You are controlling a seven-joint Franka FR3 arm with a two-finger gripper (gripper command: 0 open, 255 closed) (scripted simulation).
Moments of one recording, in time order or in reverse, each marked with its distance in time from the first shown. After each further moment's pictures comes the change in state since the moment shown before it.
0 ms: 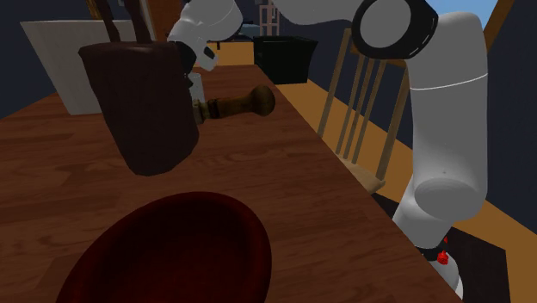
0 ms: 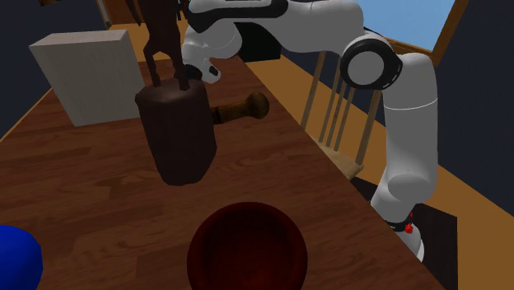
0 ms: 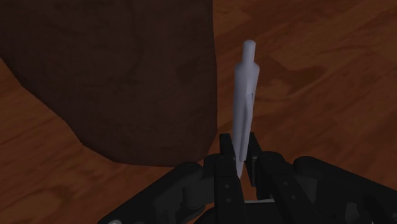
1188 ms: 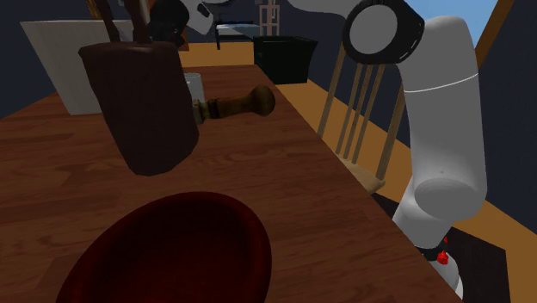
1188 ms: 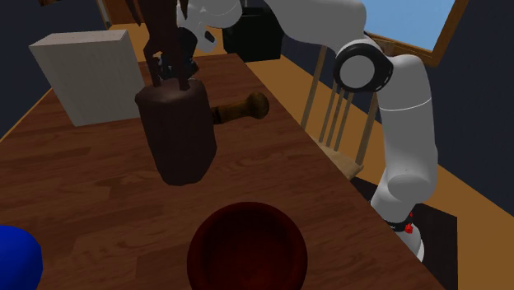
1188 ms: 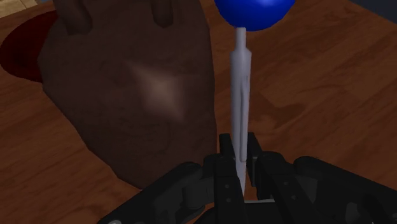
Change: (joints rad) arm -0.002 0.059 0.010 0.300 -0.003 -0.163 0.181
